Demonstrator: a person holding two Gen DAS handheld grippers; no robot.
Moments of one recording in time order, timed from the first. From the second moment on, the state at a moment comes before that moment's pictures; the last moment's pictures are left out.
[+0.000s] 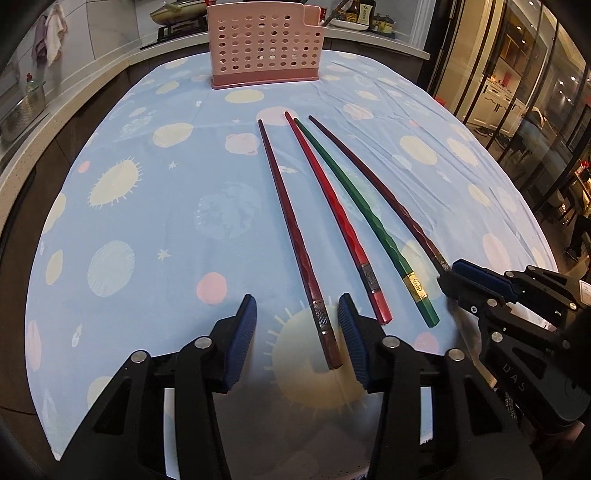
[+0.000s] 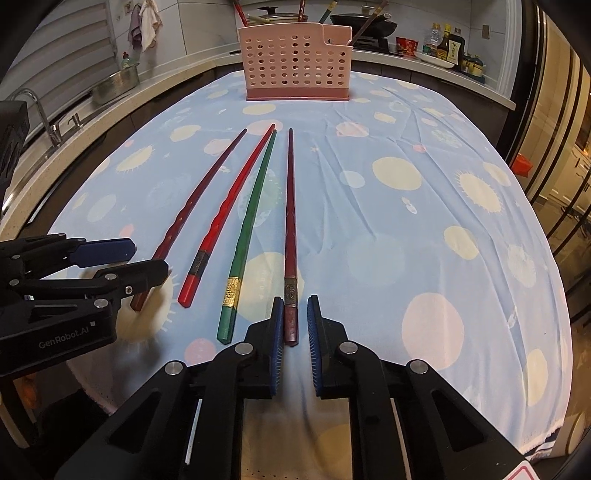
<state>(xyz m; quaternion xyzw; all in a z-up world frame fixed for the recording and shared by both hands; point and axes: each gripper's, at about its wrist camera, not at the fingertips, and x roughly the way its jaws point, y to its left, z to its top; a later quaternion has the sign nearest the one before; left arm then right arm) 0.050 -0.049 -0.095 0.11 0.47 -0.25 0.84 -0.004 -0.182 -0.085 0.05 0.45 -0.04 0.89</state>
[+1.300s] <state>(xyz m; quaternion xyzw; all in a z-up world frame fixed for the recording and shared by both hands) 0.058 -0.045 -0.095 0.10 0.49 -0.27 0.83 -0.008 -0.210 -0.029 0.11 0.40 -0.02 0.91</state>
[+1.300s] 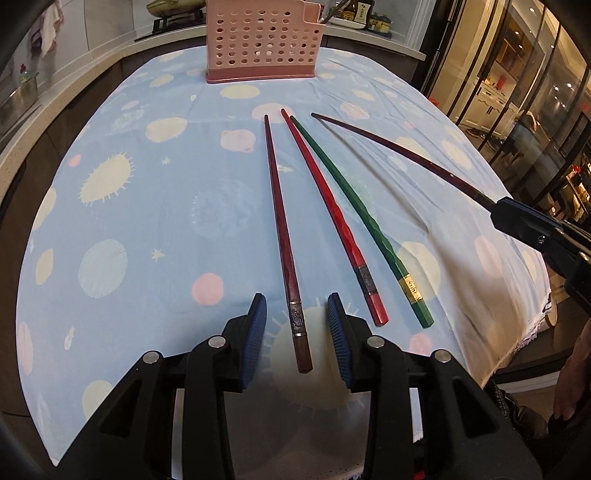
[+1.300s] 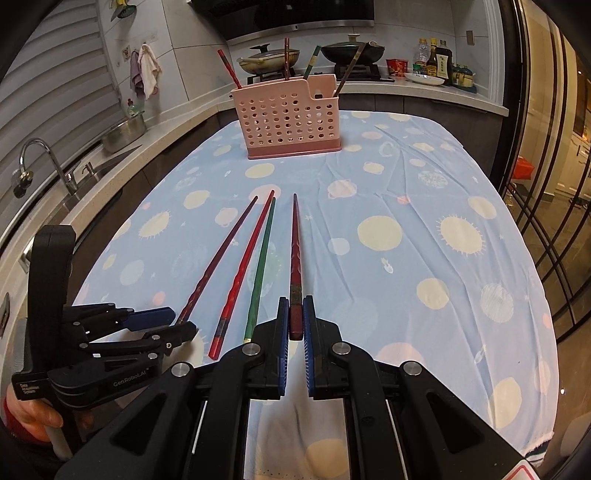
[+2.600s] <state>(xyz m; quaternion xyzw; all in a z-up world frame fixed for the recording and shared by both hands) 0.176 -0.078 0.109 0.07 0.27 -0.29 0.92 0.106 -0.256 0.121 0.09 0.23 0.00 0.97</state>
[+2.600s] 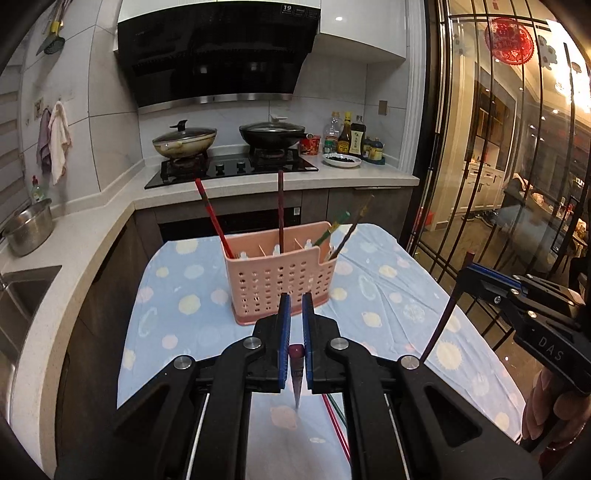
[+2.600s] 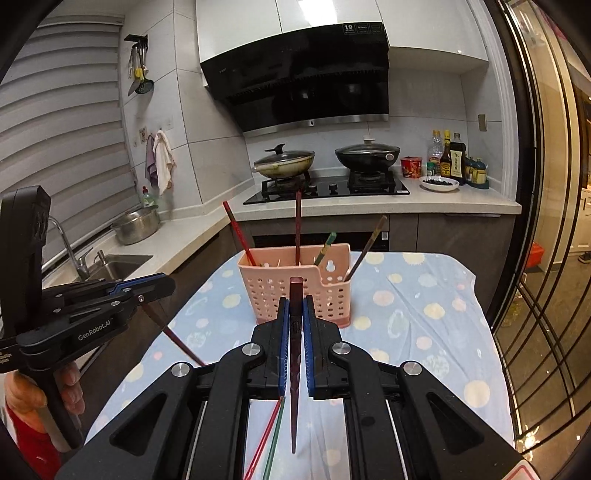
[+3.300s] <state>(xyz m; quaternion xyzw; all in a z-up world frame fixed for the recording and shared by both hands) 0.280 -0.110 0.249 0.06 0.14 -0.26 0.95 0.250 -0.300 0.240 0.09 0.14 -0.03 0.99</state>
